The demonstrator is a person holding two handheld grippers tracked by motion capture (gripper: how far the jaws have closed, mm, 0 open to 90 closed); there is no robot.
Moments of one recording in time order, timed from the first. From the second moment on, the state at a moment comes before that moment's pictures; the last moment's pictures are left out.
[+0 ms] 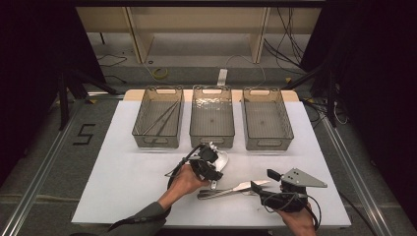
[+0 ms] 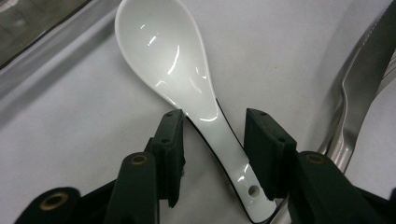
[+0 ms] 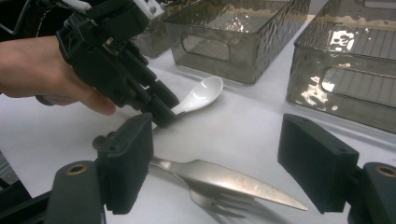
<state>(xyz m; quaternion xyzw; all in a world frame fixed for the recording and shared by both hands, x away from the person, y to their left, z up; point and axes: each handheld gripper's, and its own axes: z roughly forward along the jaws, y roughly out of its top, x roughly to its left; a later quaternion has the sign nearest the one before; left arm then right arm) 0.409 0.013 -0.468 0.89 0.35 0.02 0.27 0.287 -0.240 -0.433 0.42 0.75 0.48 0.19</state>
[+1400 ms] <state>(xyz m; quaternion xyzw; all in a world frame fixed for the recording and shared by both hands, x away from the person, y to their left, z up) 0.409 0.018 -0.453 0.90 0.32 0.05 0.29 0.287 -0.241 -0.433 0.42 0.75 0.48 0.19</state>
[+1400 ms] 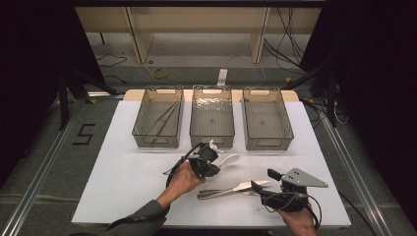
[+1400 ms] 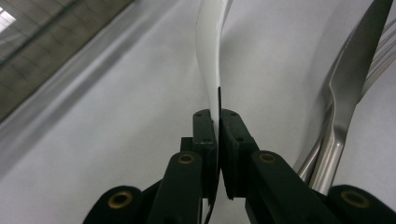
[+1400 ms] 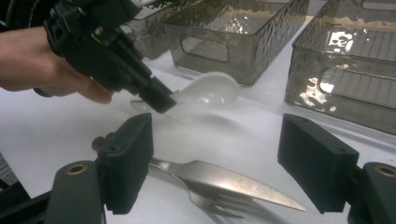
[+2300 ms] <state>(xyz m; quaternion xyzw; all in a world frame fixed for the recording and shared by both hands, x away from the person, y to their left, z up) 0.464 0.058 -0.388 0.85 0.37 0.10 0.37 0.287 -0.240 -0.433 0.41 0.75 0.48 0.19</state>
